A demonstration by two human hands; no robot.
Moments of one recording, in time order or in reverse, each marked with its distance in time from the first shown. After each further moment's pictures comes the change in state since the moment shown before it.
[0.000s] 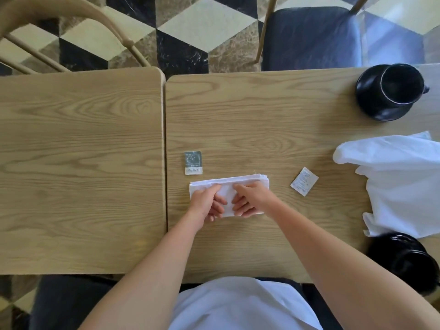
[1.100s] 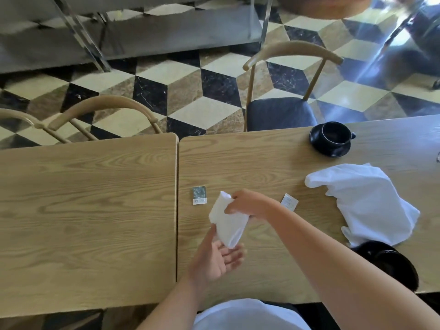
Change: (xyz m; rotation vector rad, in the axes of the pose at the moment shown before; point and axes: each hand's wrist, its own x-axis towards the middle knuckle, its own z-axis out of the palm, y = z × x) left_hand -0.088 -0.066 0.002 -0.643 -0.481 -0.077; right_hand -0.125 -0.054 0.021 -0.590 0.204 -0.315
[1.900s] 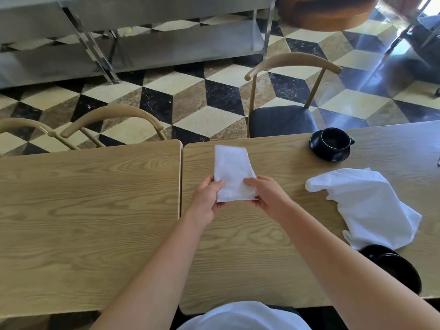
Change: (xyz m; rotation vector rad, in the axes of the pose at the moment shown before) left_hand -0.051 0.108 0.104 0.341 0.099 0.581; right_hand -0.019 0.013 -0.025 1.034 0.215 -0.091
